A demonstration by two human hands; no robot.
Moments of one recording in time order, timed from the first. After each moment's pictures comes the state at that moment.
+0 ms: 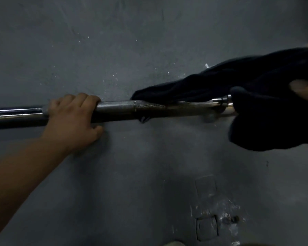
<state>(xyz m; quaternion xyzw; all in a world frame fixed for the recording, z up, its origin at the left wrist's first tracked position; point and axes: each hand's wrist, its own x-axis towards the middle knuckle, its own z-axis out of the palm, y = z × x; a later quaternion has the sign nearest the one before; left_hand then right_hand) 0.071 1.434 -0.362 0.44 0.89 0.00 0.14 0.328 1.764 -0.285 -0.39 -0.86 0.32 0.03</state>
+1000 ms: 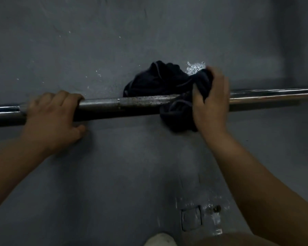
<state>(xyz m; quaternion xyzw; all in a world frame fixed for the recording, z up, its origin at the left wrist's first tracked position) 0.076 1.427 -0.366 0.44 0.89 -0.01 0.15 0.297 1.704 -0.328 -0.44 -0.85 0.23 0.17</state>
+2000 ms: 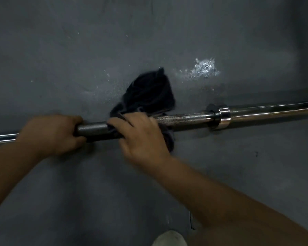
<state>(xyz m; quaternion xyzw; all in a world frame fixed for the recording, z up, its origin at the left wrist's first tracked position) 0.061 1.402 -0.356 0.44 0.85 -0.10 0.28 0.252 1.559 -0.335 -0.16 -0.94 0.29 0.04</state>
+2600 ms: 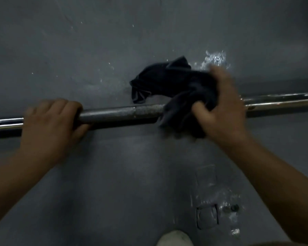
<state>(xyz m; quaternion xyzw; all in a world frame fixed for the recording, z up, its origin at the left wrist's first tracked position) 0.078 1.390 -0.366 0.45 0.89 0.01 0.10 0.306 1.681 -0.319 -0.33 -0.90 0.28 0.11</state>
